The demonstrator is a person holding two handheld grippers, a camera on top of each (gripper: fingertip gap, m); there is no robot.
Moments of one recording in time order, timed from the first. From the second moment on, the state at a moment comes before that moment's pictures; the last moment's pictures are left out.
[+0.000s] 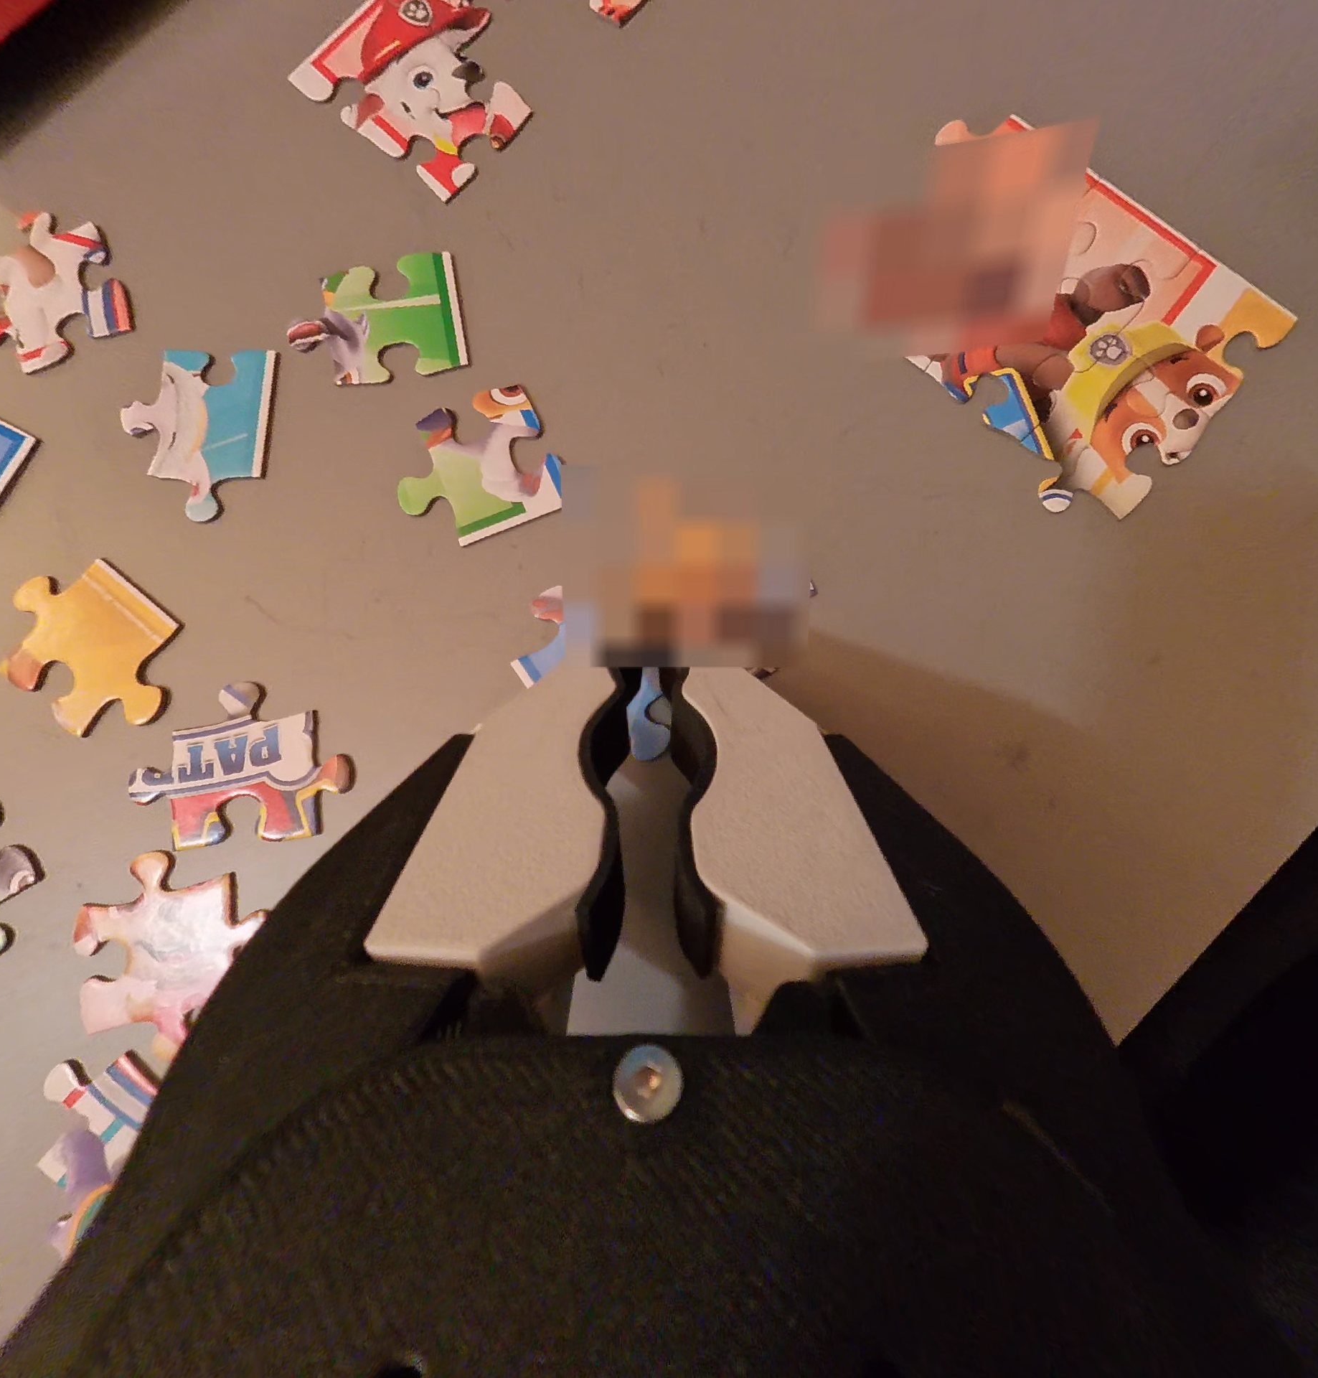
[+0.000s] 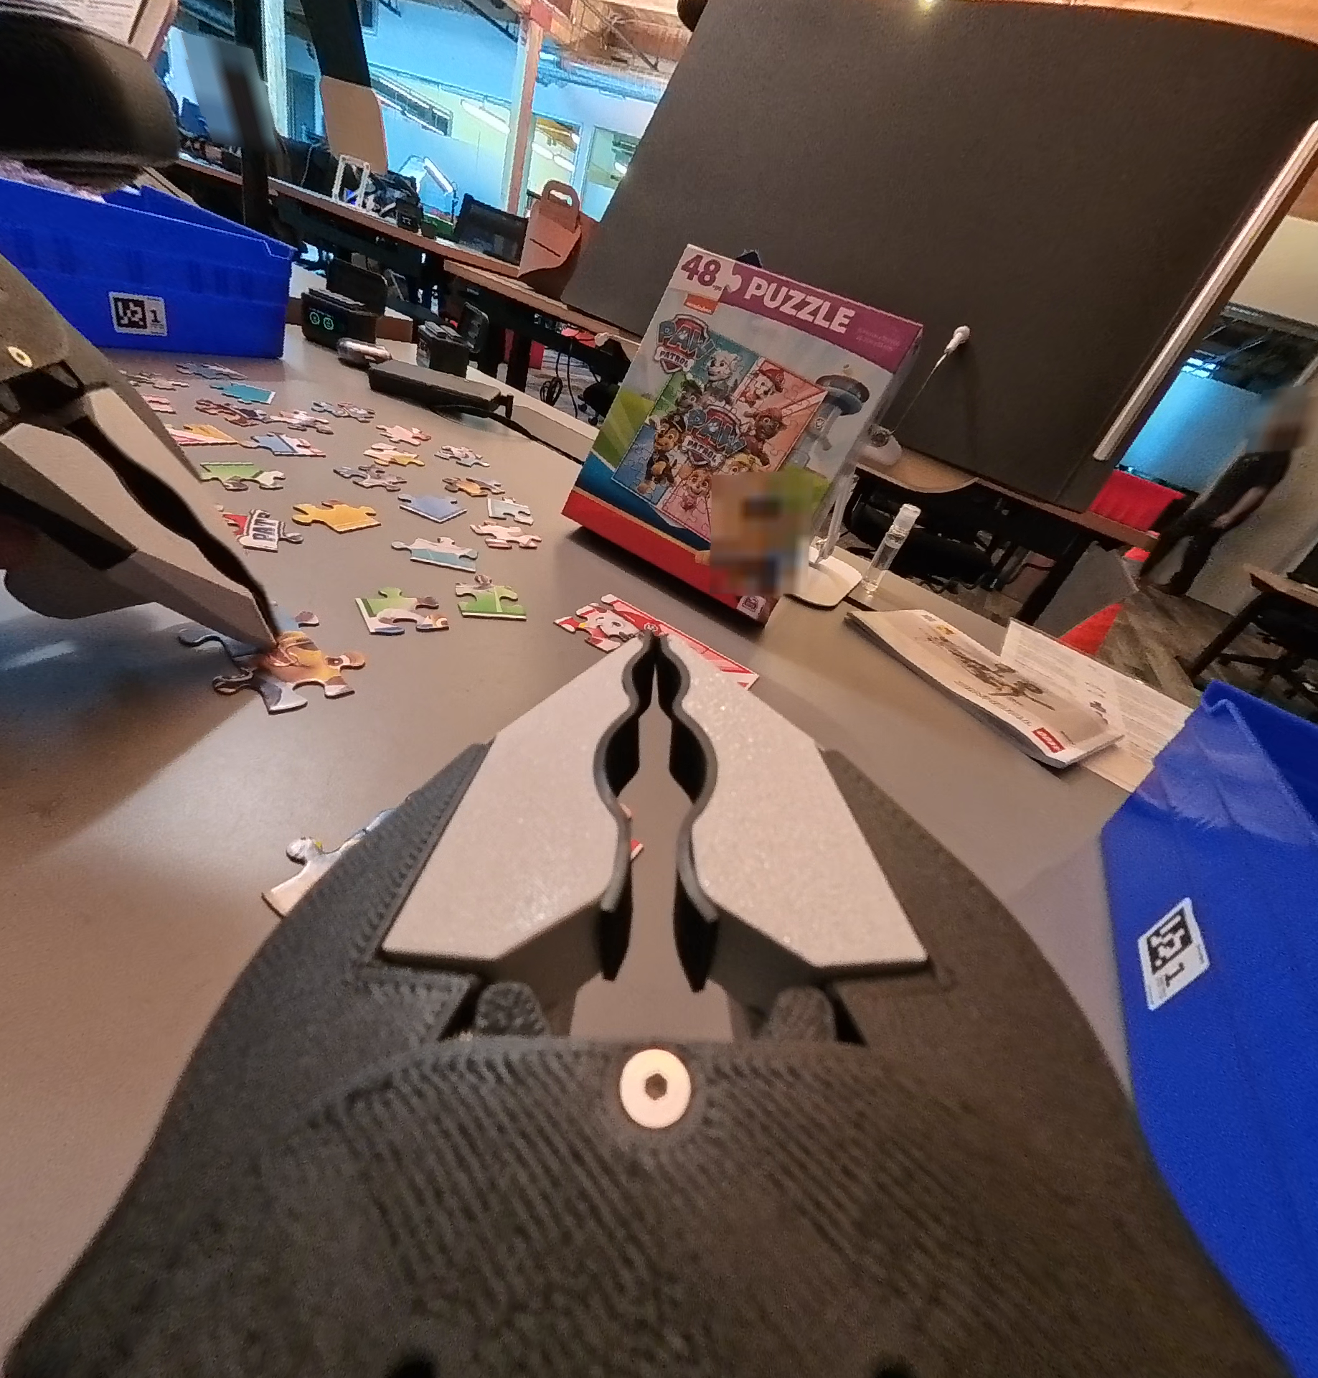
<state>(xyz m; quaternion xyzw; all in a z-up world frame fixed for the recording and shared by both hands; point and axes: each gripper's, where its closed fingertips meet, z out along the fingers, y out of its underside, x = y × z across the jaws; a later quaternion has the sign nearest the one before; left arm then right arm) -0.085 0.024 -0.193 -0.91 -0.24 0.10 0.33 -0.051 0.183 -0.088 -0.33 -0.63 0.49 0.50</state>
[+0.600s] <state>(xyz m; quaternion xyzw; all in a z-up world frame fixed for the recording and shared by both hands) -0.096 -0.001 -0.184 -0.89 -0.28 0.11 0.34 -0.051 0.182 -0.088 -0.33 -0.63 0.49 0.50</state>
